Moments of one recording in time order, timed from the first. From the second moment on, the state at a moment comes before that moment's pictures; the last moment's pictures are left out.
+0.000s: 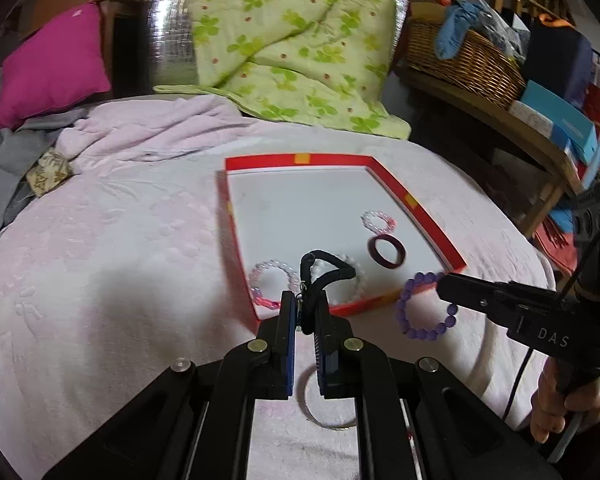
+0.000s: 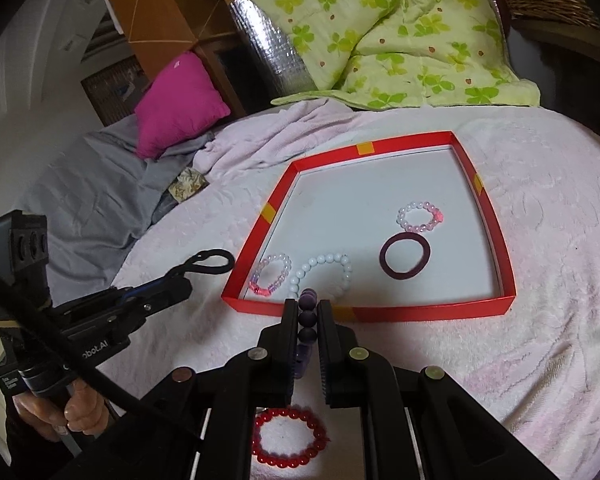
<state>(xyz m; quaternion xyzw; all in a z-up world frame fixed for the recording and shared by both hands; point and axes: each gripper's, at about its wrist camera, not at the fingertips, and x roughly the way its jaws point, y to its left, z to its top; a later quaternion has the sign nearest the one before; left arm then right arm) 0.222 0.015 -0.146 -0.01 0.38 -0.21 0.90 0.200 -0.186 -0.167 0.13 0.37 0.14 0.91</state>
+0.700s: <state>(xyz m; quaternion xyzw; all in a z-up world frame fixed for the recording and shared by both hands) 0.233 0.010 -0.140 0.01 0.36 -0.15 0.92 0.217 -0.185 -0.161 0.17 0.34 0.12 0.92</state>
